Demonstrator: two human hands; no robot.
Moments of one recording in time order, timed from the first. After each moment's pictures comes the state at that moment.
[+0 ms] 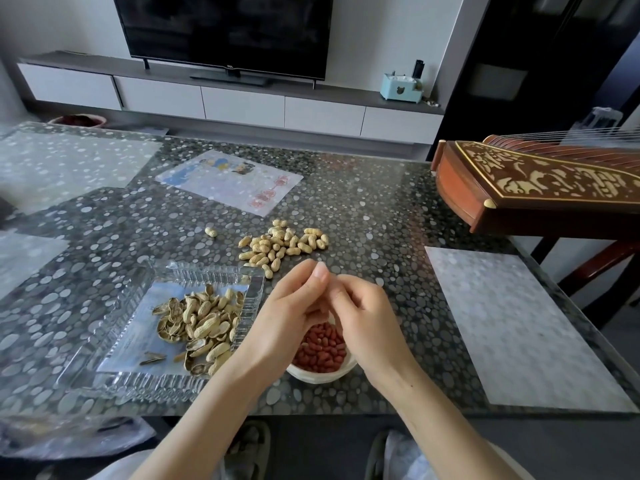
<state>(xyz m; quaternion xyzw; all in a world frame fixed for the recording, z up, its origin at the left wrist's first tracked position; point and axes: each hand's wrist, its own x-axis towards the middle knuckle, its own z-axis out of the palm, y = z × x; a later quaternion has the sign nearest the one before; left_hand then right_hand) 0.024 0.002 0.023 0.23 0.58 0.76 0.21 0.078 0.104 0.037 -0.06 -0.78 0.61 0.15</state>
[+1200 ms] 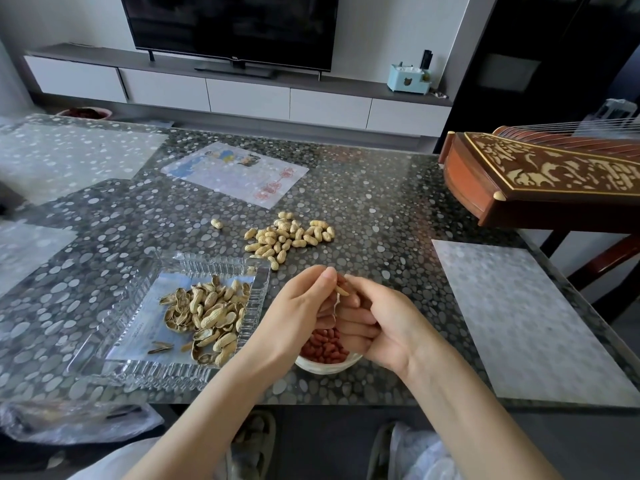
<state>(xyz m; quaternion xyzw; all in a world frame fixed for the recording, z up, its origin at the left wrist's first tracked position) 0.029 0.004 0.020 0.20 0.63 0.72 0.22 0.069 0.122 0.038 -0.22 -0.51 0.82 -0.12</state>
